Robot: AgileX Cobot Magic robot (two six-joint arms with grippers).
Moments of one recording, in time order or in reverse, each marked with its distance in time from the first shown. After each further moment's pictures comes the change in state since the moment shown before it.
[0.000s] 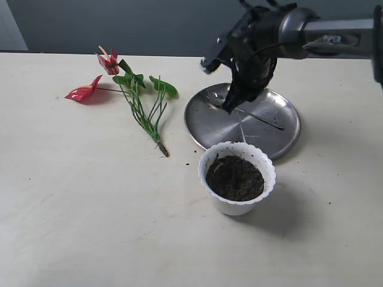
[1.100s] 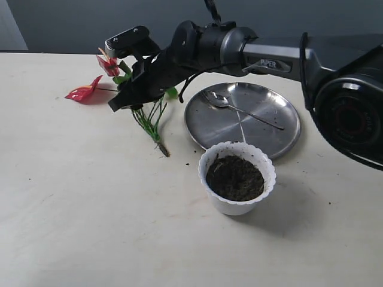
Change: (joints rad) left arm 0.000 0.000 0.000 0.000 0.000 0.000; right arm 0.151 0.158 -0.221 1.111 -0.312 -0.597
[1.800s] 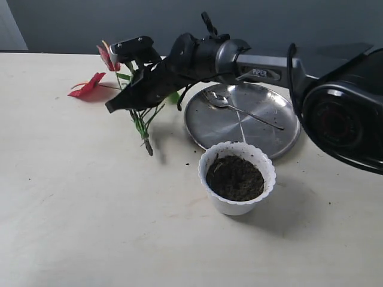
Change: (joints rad) left arm 0.000 0.000 0.000 0.000 0.000 0.000; right arm 0.000 0.036 -0.011 0.075 -0.021 0.046
